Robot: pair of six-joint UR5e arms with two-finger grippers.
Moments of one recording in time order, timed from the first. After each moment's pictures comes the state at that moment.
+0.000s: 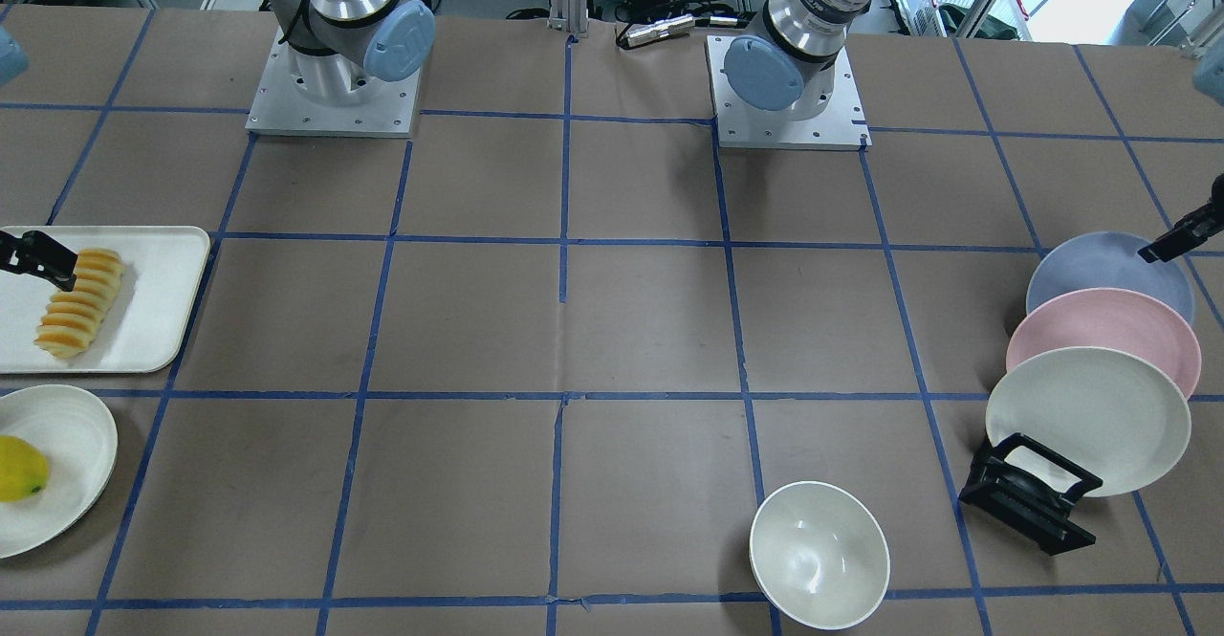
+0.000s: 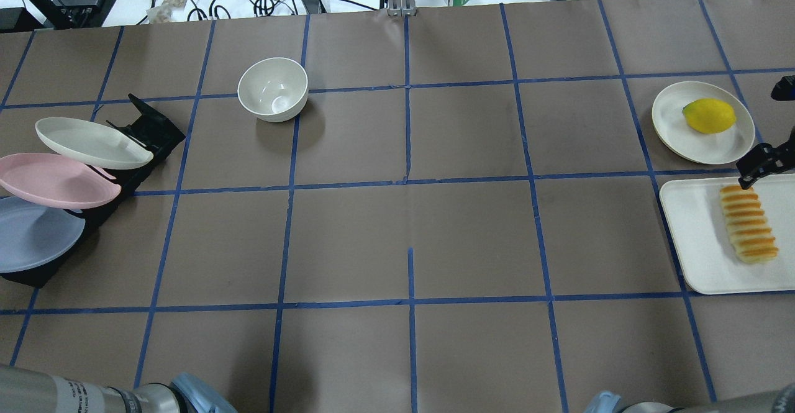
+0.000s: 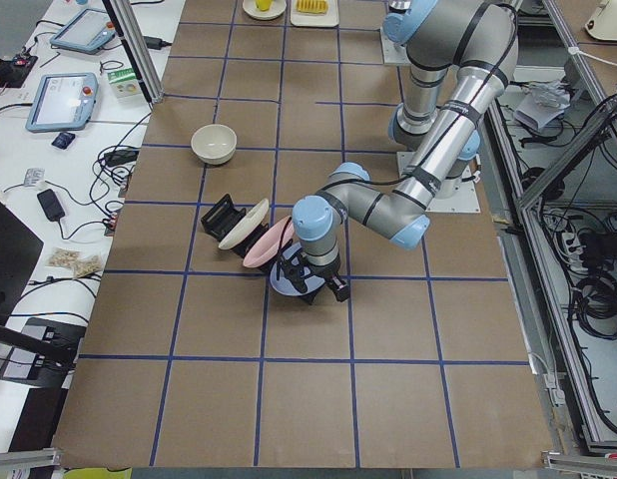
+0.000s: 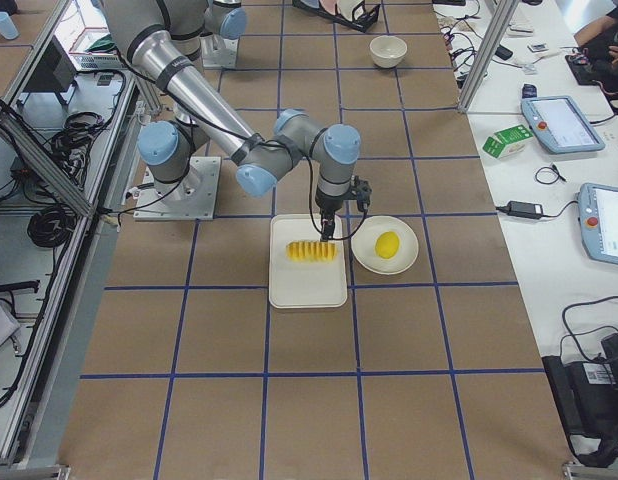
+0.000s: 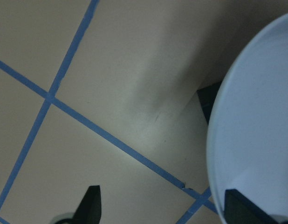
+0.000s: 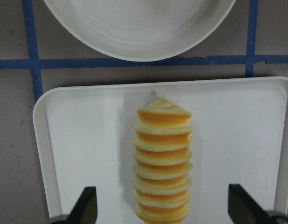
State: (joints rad) left arm -0.61 -1.88 -1.75 -1.11 1.78 0.39; right arm 0.91 -1.36 1.90 -2.09 -1.69 -0.64
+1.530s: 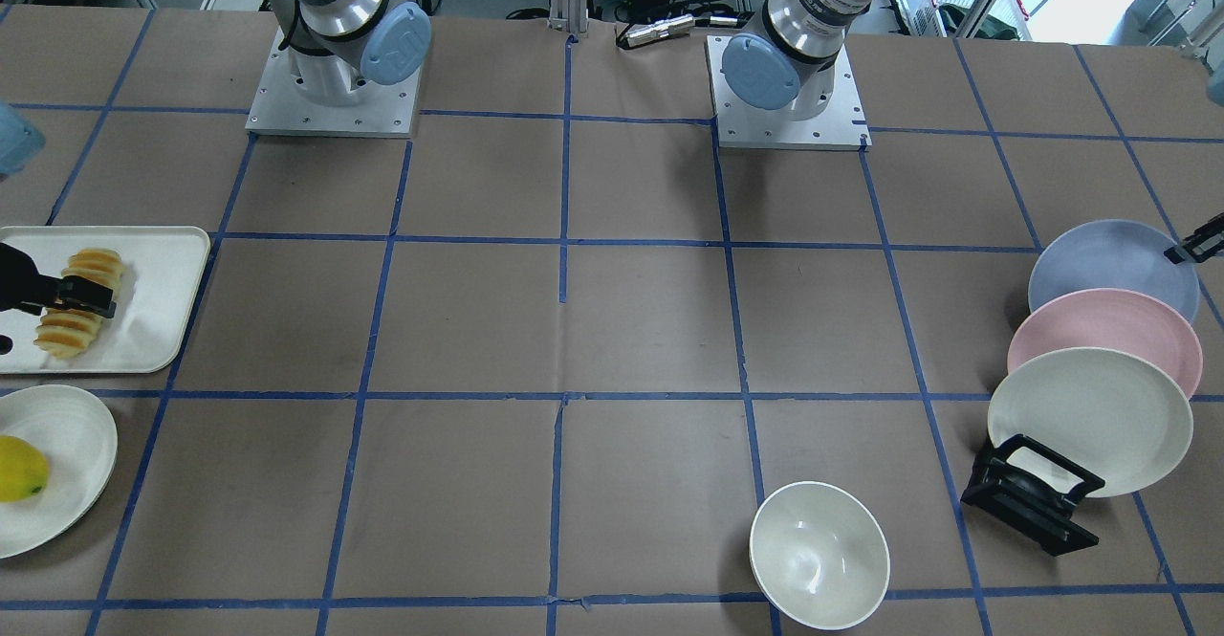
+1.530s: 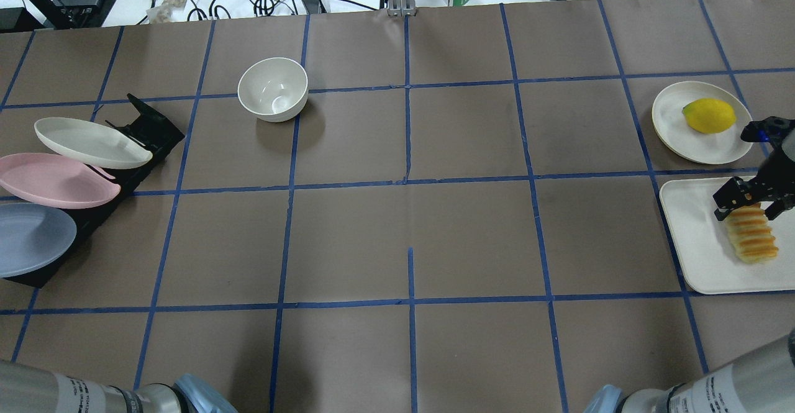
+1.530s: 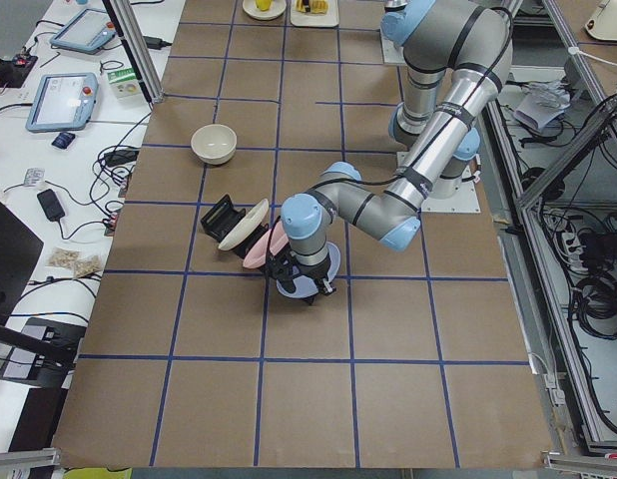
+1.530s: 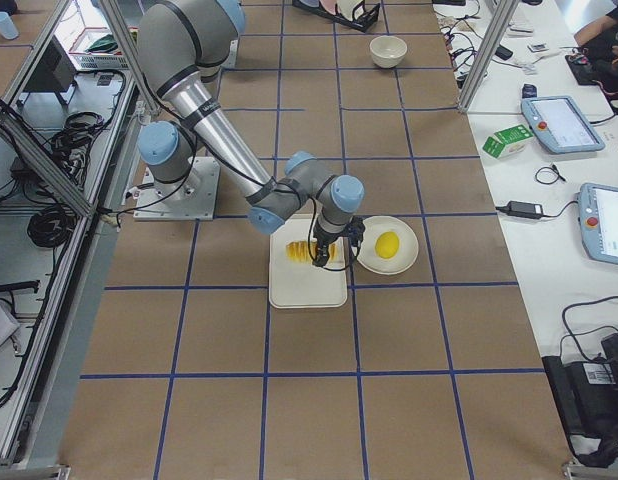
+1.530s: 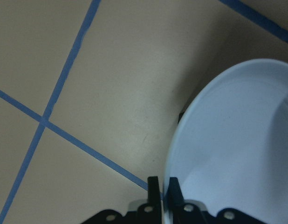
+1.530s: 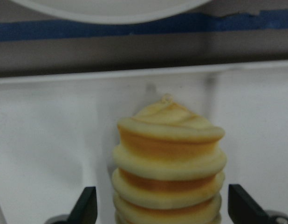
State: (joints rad) left arm -0.62 -1.90 -1.69 -1.13 1.78 0.39; right arm 0.88 -1.18 1.92 -2.14 -1.70 -0.65
